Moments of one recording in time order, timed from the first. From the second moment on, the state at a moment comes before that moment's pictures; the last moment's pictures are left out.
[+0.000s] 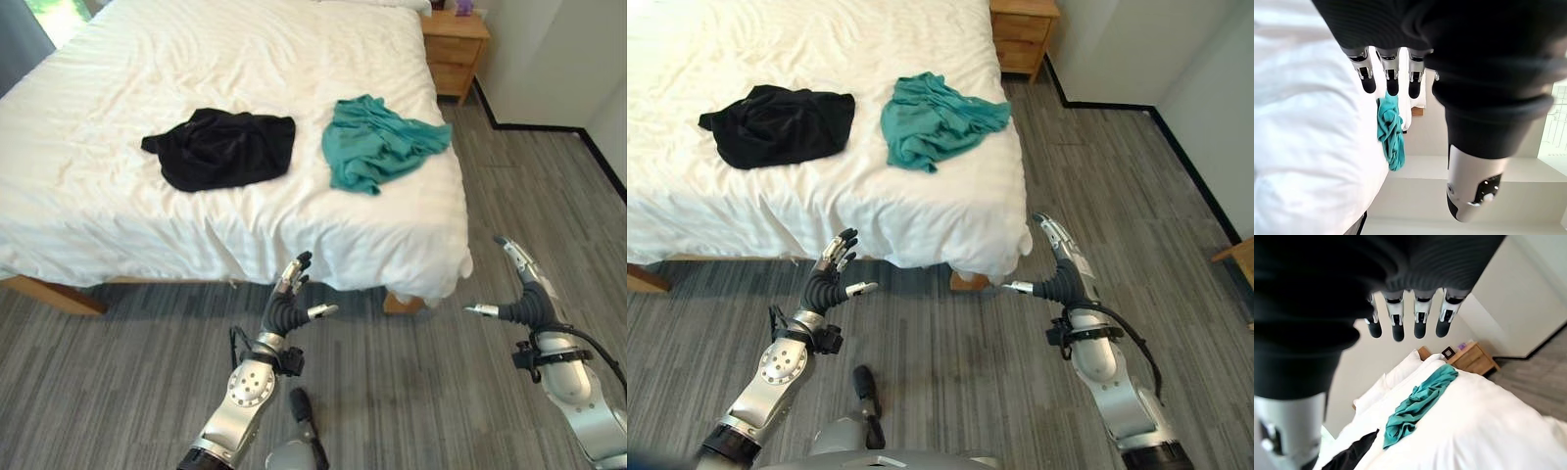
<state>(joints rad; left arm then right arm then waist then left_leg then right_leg) 0.01 0.41 -0.35 0.03 -0.23 -0.32 0.18 0.17 -0.60 0.01 -0.20 -0.32 -0.21 -0.26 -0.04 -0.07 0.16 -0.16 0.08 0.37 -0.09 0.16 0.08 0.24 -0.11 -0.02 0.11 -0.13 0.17</state>
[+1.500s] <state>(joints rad) -0.02 0.51 -0.09 0.06 -0.30 -0.34 0.25 -0.34 -0.59 0.26 0.91 -0.46 0.00 -0.50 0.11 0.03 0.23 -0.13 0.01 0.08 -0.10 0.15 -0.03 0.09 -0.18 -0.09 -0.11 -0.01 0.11</state>
